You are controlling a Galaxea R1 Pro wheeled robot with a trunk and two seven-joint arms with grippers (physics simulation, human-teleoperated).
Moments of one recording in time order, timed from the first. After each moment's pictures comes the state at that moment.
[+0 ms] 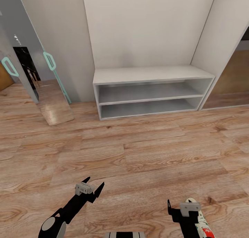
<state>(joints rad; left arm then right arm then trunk) -0.12 -0.02 0.06 -1.25 0.10 -0.06 -0.54 0.02 -0.03 0.06 -1.21 0.10 -0.05 -0.25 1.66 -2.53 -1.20</state>
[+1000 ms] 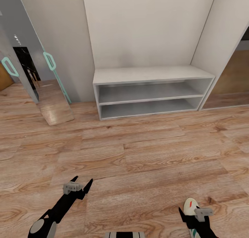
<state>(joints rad) -0.12 -0.01 0.21 -1.24 0.10 -0.09 -0.53 -0.22 -0.21 -0.07 -0.58 -0.08 -0.38 0.20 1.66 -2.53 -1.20</state>
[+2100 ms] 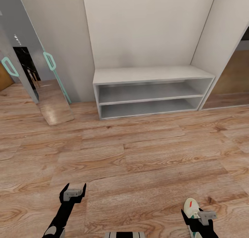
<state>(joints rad) -0.35 -0.01 0.31 -0.57 -0.15 -0.62 -0.19 -0.27 -0.23 -0.09 -0.41 -0.09 -0.52 0.27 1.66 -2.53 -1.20</state>
